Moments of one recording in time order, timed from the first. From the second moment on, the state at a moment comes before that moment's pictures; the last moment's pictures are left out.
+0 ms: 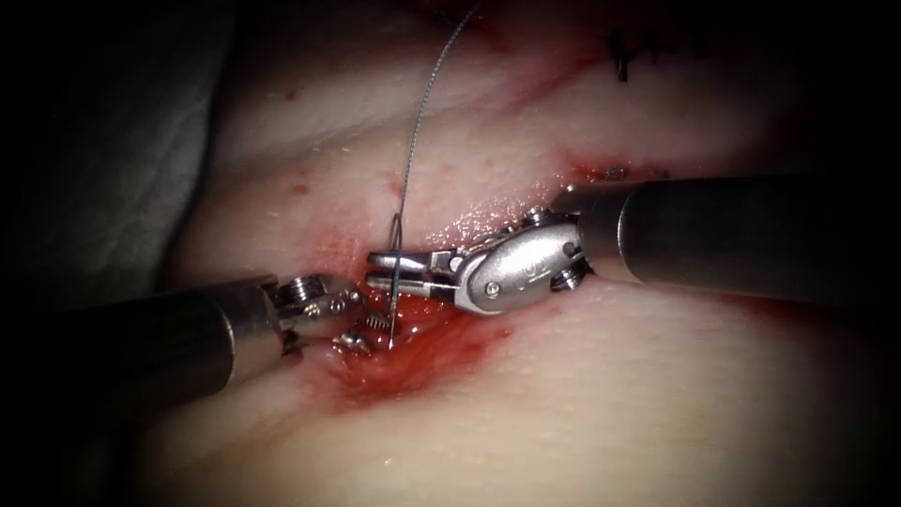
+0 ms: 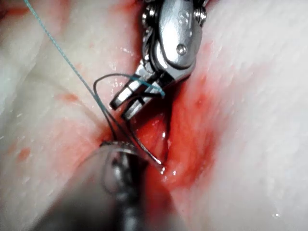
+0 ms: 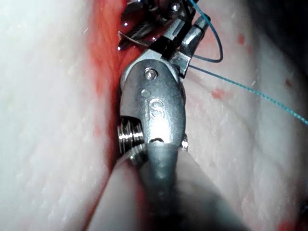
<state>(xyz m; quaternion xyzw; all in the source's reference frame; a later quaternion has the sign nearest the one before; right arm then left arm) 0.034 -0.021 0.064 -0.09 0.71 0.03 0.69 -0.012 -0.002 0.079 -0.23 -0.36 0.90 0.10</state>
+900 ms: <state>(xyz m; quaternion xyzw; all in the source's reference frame) 0.034 -0.021 0.064 0.04 0.72 0.04 0.69 -0.012 -0.001 0.076 -0.23 -0.35 0.90 0.11</state>
